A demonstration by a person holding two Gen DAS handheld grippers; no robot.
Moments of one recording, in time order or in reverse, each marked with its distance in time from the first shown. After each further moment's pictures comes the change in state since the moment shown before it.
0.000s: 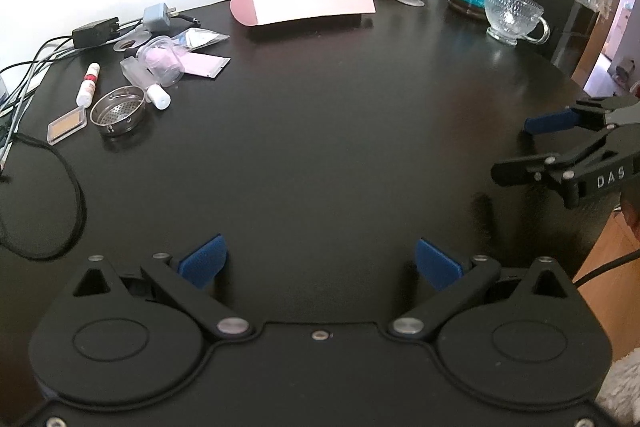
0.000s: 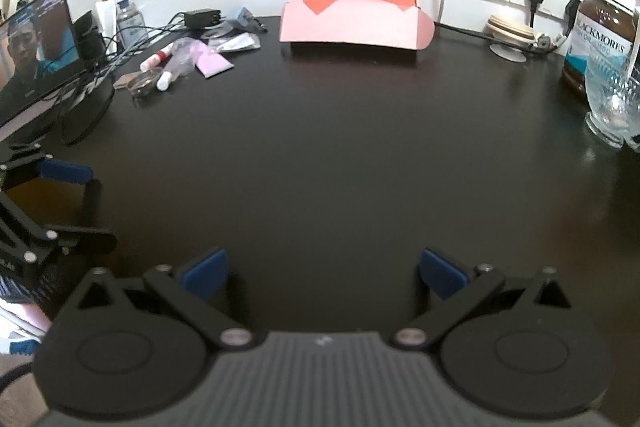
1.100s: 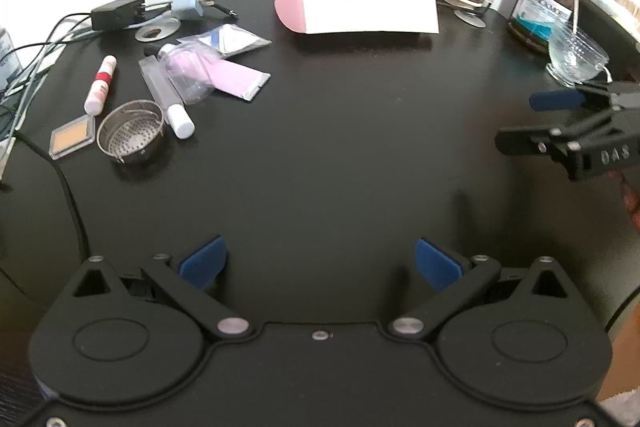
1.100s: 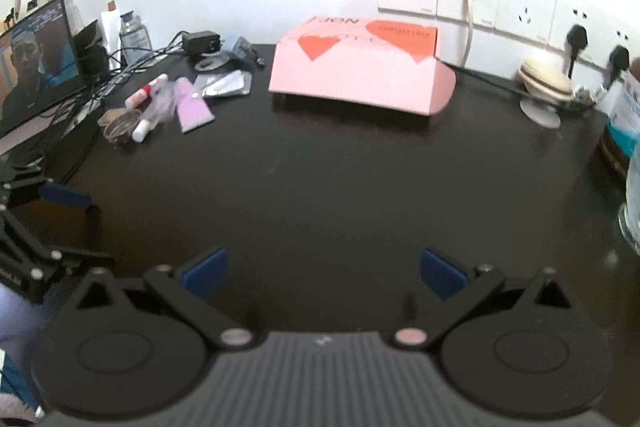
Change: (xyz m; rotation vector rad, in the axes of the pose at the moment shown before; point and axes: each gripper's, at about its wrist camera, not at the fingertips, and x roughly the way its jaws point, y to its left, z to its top) left arm 0.035 0.026 0.056 -0.144 0.051 0.066; right arm 0.046 -0.030 0.082 -0.090 -0.020 0.067
